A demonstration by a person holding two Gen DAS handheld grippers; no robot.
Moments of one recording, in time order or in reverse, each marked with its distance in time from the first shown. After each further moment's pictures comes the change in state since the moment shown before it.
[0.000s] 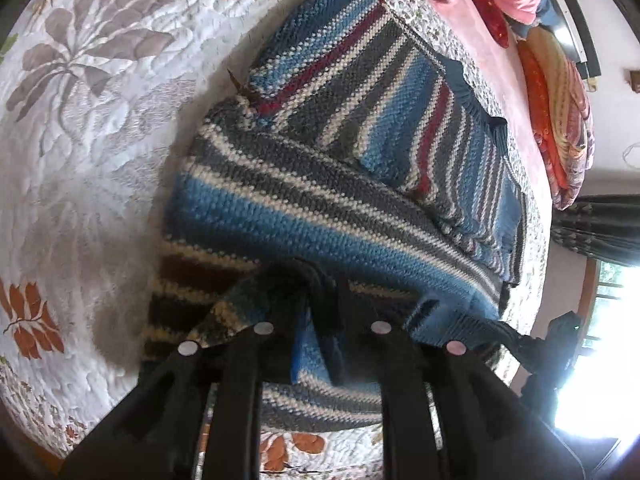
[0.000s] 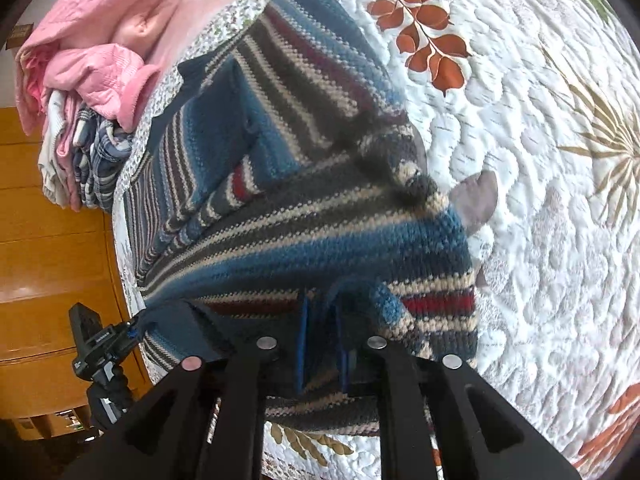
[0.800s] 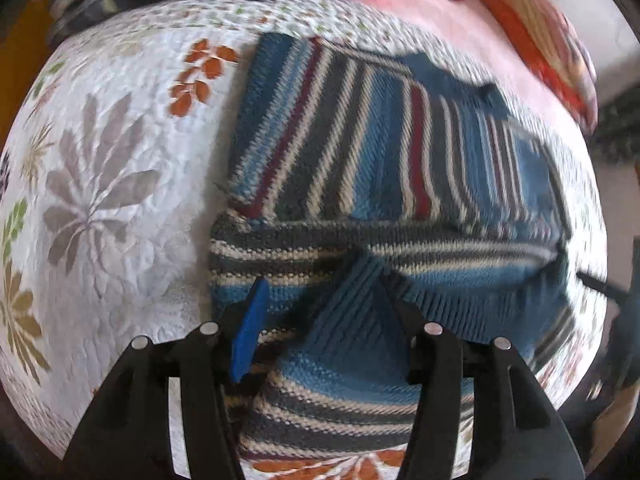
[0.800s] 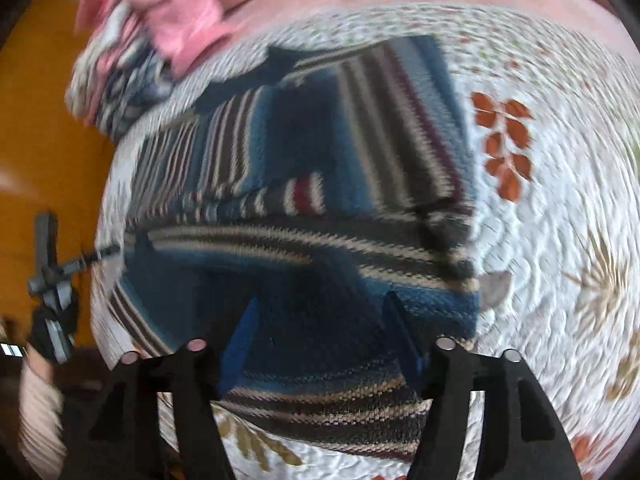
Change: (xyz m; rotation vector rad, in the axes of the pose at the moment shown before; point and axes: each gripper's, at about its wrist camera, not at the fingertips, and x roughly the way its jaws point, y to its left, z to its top) left arm -0.010 -0.039 0.009 0.418 -0.082 0.276; right arm -0.006 0.063 -0.007 -0.420 -0.064 -0.135
